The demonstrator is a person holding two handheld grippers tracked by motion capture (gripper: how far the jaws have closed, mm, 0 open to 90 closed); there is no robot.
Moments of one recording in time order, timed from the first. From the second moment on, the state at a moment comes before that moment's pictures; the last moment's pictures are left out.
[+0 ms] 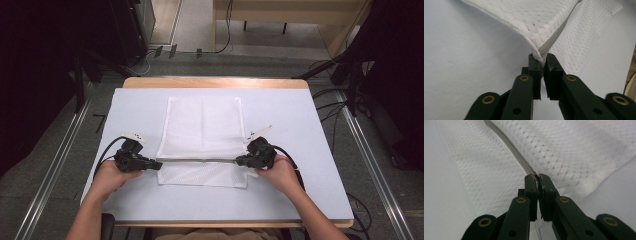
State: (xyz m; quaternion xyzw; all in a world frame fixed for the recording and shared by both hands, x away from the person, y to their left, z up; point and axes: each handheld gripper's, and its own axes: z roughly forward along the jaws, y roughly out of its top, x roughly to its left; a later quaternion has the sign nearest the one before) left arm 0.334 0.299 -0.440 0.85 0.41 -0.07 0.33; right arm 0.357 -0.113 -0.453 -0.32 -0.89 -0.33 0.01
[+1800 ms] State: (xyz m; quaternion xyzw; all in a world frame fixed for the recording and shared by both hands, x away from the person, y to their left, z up) left arm 0.338 0.328 -0.427 0.79 0.48 0.07 0.38; right arm 0.370 -0.184 -0.443 -0.40 -0.81 -0.42 -0.12
